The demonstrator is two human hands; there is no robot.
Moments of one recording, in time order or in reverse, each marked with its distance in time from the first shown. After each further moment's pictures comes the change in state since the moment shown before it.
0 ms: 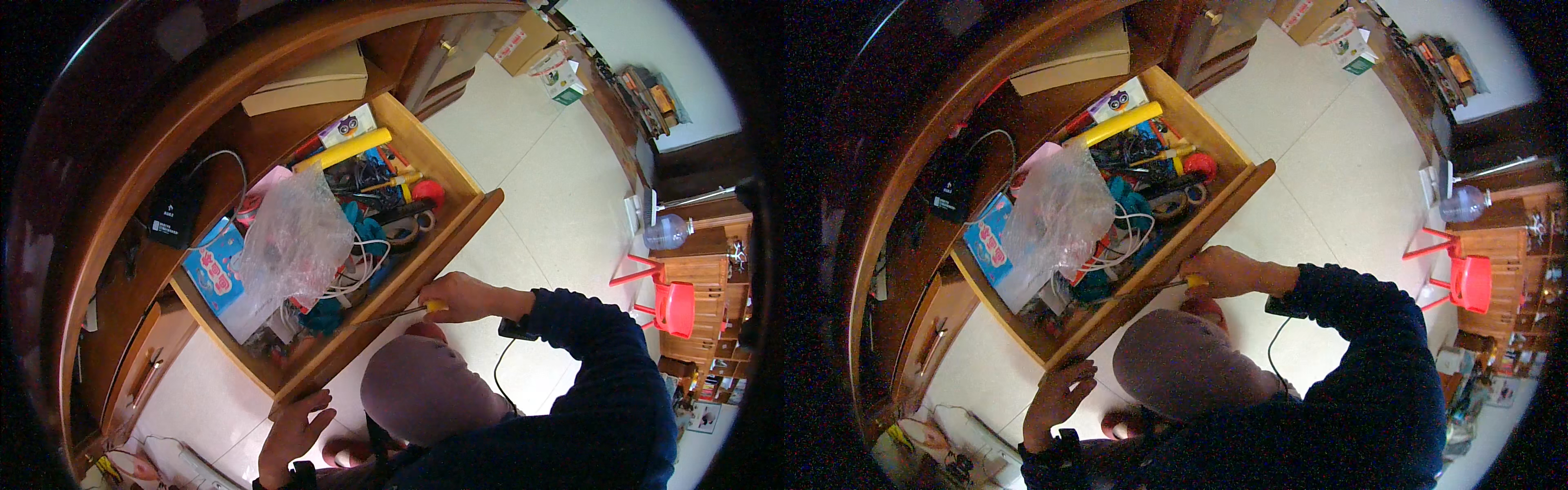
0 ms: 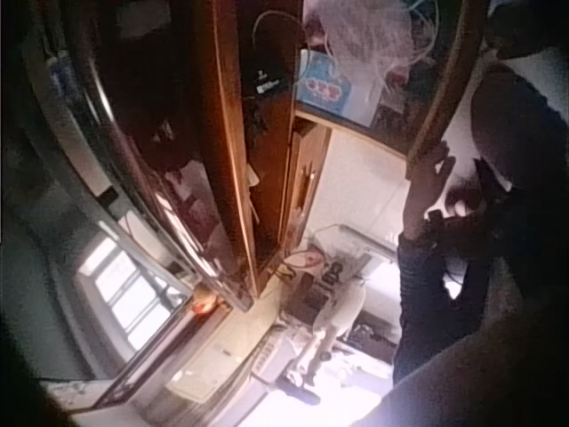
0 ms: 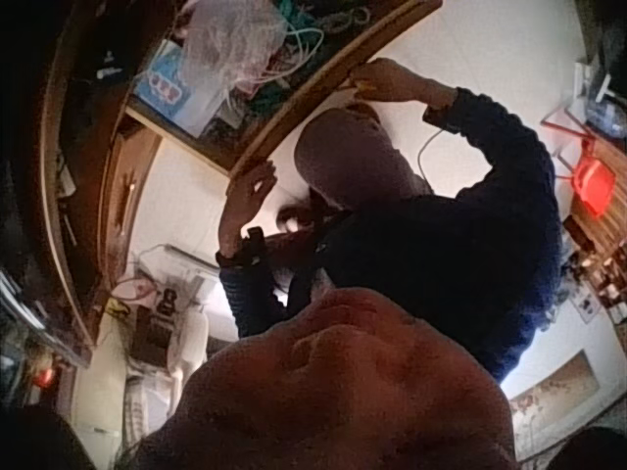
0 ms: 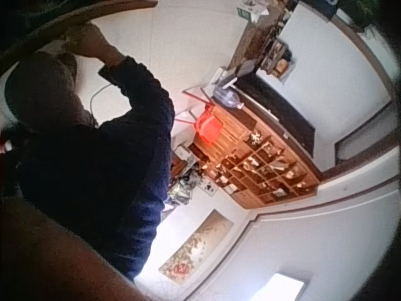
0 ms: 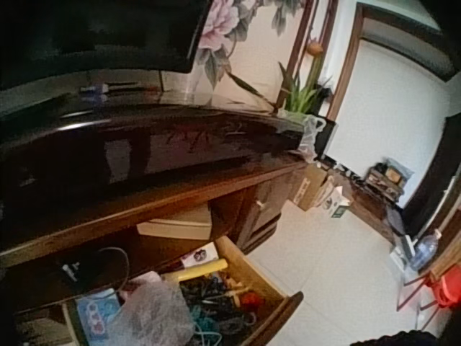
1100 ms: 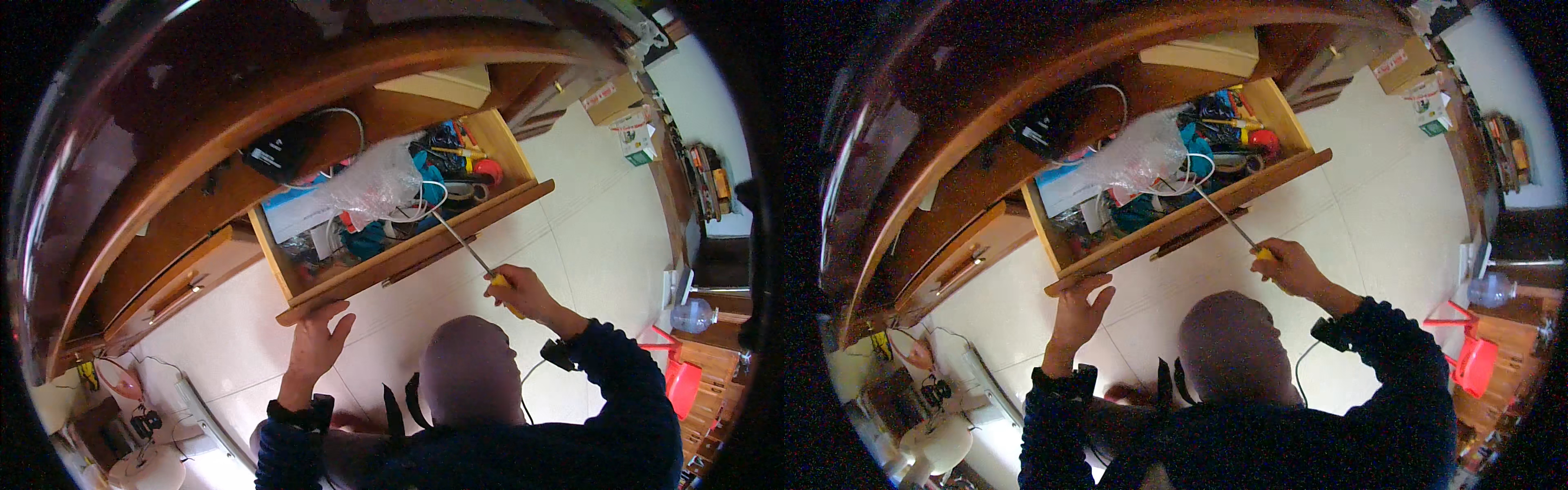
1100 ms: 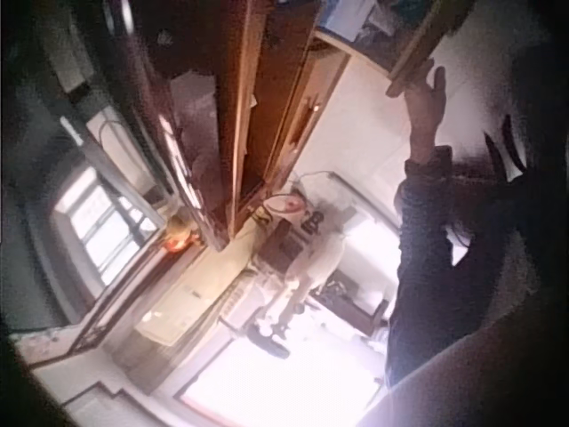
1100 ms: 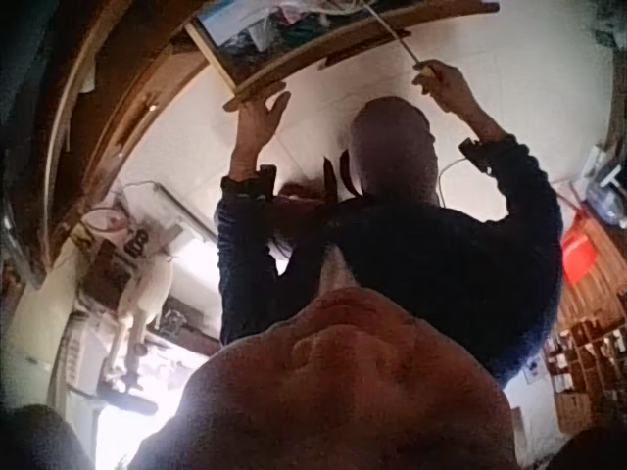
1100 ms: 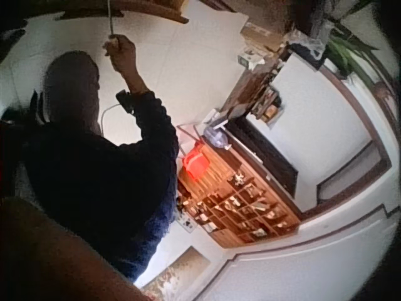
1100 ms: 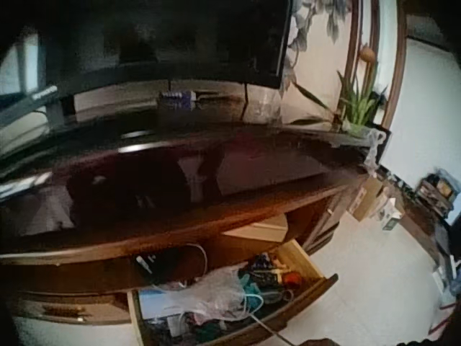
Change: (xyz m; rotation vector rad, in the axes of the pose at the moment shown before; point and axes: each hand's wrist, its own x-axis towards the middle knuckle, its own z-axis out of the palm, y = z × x) left_hand 0.050 -0.017 0.017 0.160 0.720 0.254; right_hand -0.011 0.006 -0.010 0.535 0.188 0.435
